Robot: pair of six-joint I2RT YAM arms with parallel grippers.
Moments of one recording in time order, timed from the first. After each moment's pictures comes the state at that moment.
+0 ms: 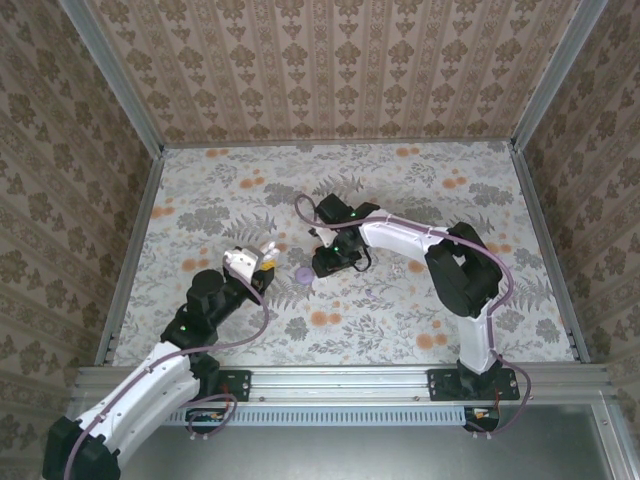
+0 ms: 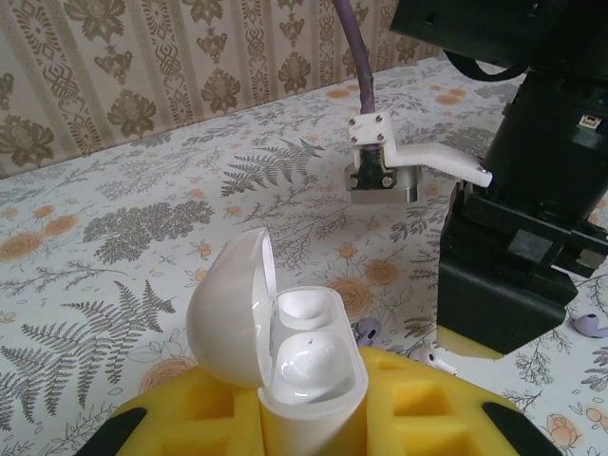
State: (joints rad) left arm -0.57 0.57 0.22 0.12 0.11 0.03; right arm 0.70 1.99 1.46 -0.76 -0.27 0.23
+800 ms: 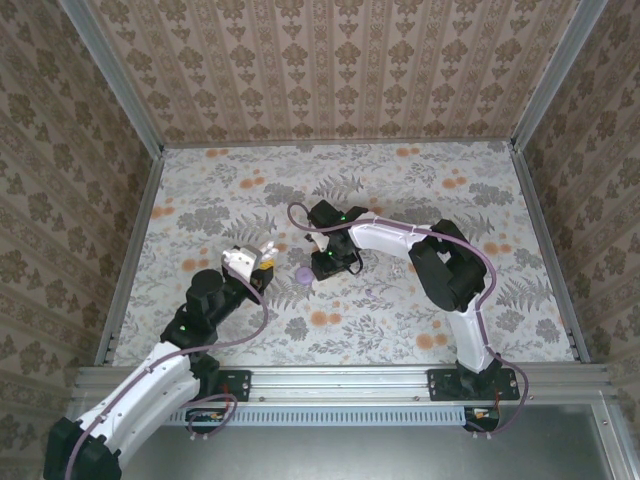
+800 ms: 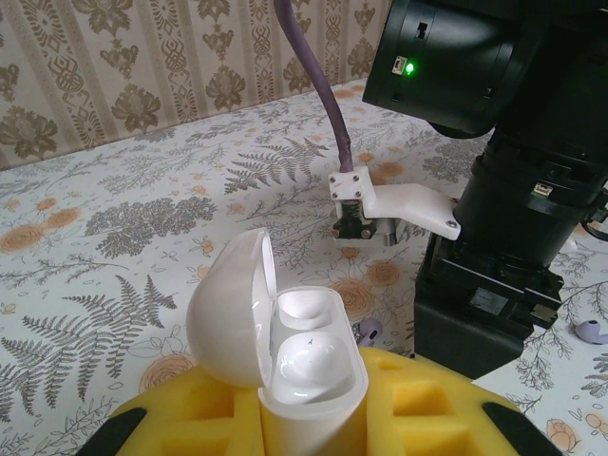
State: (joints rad) left arm -0.55 0.57 0.22 0.12 0.11 0.01; right arm 0.72 2.08 1.50 -0.75 -0.21 0.23
